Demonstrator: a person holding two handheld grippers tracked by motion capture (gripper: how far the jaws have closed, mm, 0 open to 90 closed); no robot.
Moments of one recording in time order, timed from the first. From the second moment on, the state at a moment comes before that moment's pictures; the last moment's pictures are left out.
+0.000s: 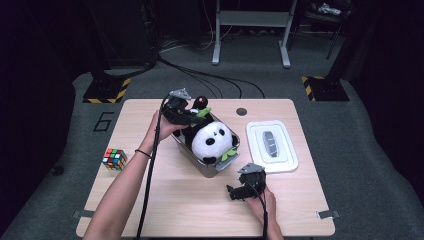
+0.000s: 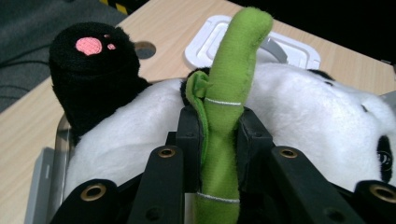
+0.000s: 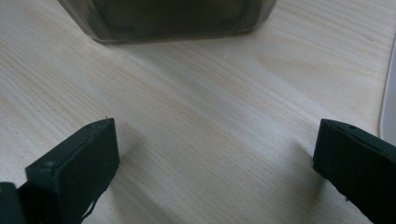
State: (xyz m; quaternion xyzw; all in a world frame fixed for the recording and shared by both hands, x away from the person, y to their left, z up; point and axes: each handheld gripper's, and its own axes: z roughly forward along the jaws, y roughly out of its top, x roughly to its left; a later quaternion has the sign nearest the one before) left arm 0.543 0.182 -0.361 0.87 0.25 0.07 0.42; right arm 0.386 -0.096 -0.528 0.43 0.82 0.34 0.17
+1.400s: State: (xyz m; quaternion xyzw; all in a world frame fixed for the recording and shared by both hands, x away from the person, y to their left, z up) left arm 0.548 0.152 -0.401 0.88 0.33 0.09 0.32; right arm 0.386 -0.096 -0.528 0.43 0.82 0.34 0.17
